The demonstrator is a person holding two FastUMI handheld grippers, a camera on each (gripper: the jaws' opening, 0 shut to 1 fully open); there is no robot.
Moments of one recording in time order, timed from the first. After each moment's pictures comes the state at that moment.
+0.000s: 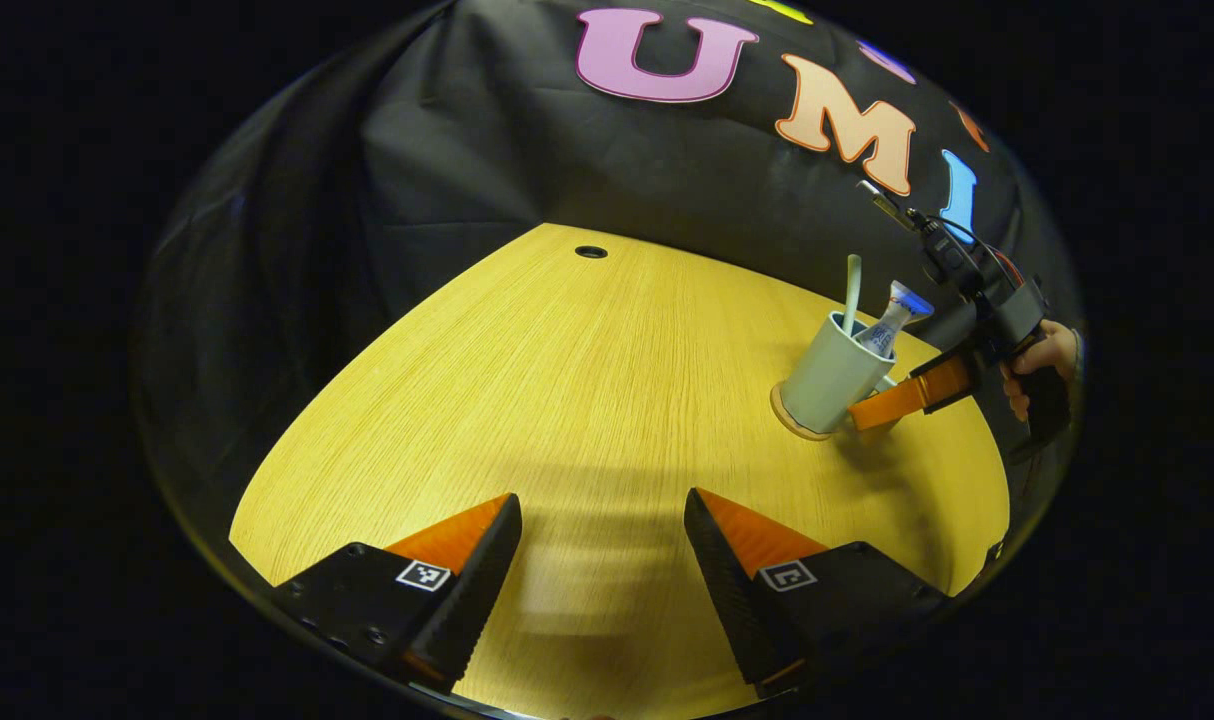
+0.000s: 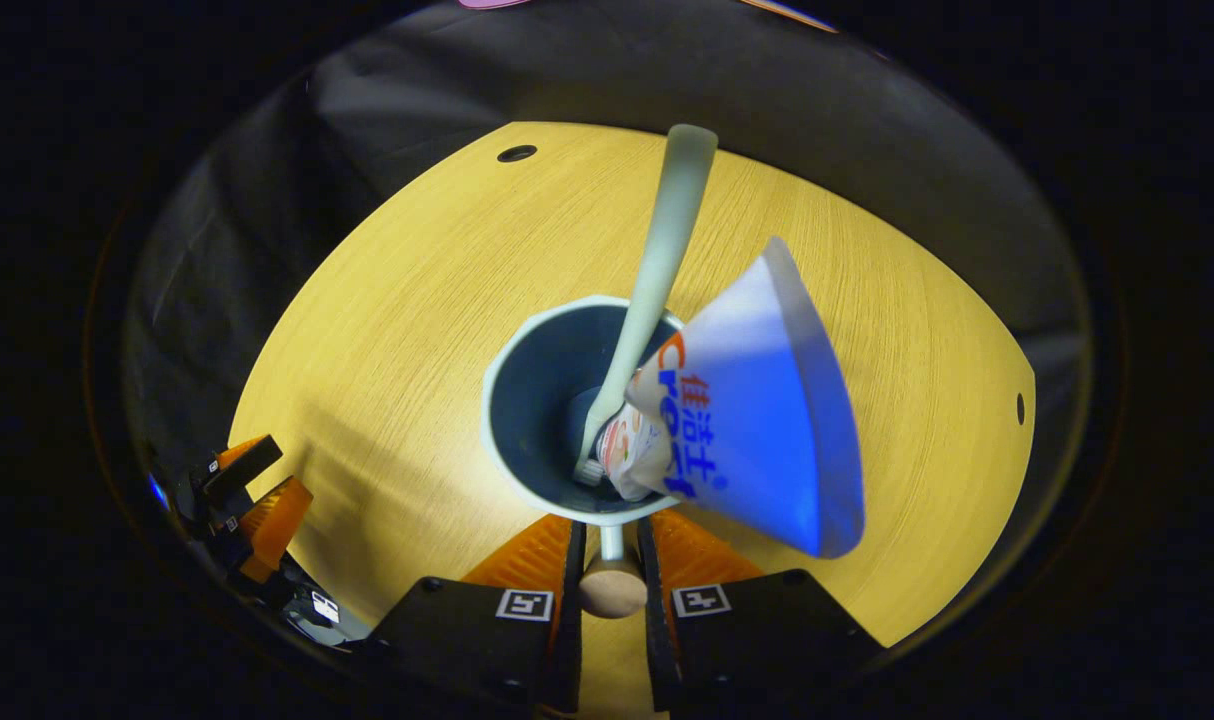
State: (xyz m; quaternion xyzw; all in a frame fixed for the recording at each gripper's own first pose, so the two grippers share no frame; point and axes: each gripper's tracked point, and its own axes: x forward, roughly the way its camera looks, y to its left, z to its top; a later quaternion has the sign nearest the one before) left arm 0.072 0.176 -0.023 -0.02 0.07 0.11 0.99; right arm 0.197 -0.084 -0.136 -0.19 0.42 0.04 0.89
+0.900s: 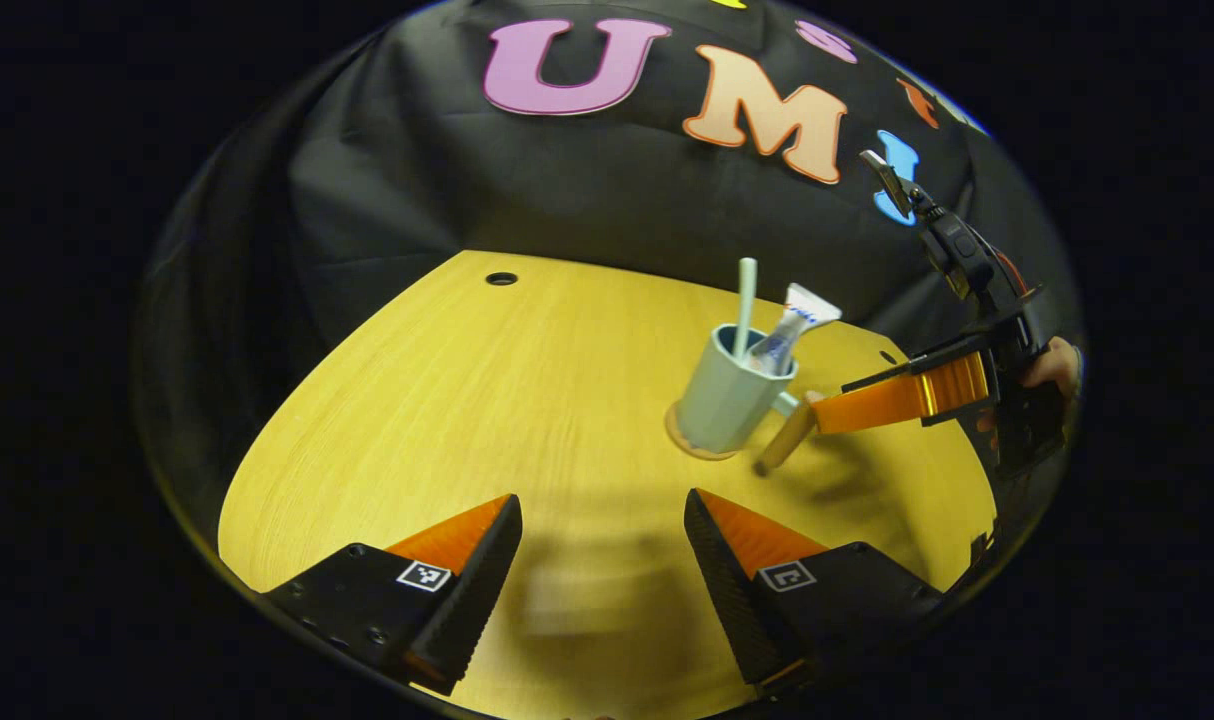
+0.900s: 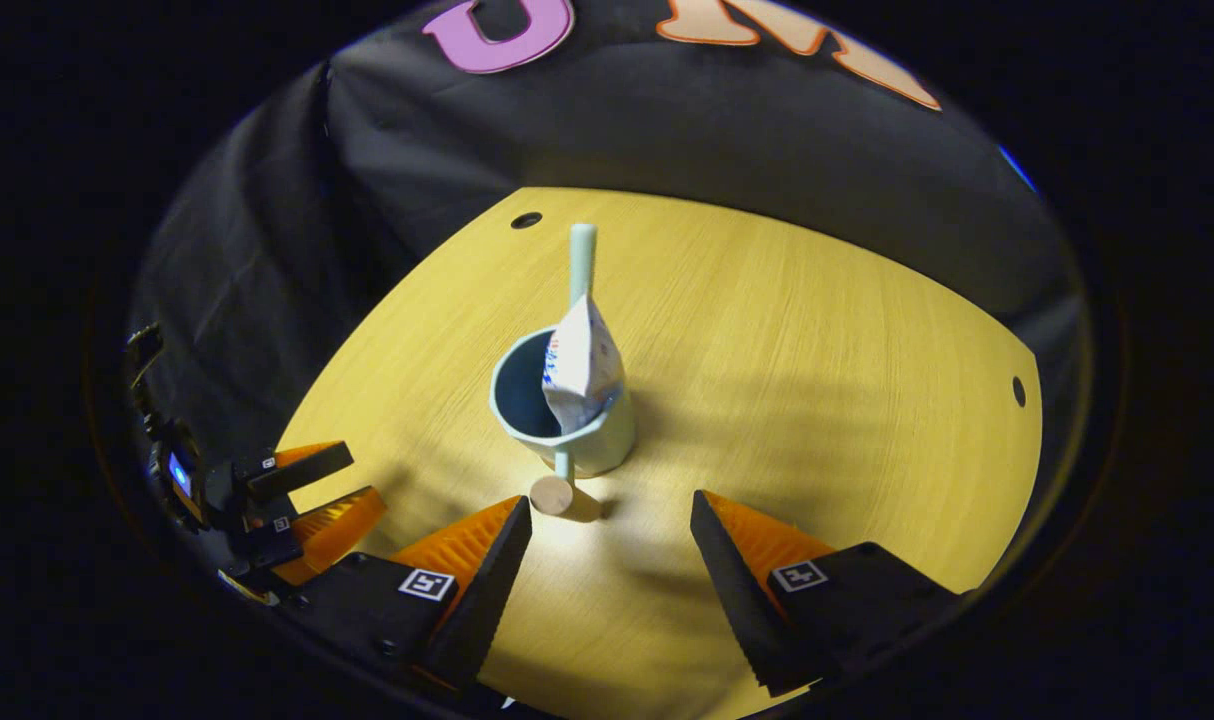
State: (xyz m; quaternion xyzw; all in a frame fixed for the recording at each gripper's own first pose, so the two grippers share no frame) left arm 0.087 0.075 0.005 0.03 0.05 0.04 1.00; right arm 0.159 -0.115 -0.083 -0.11 0.33 0.09 0.93
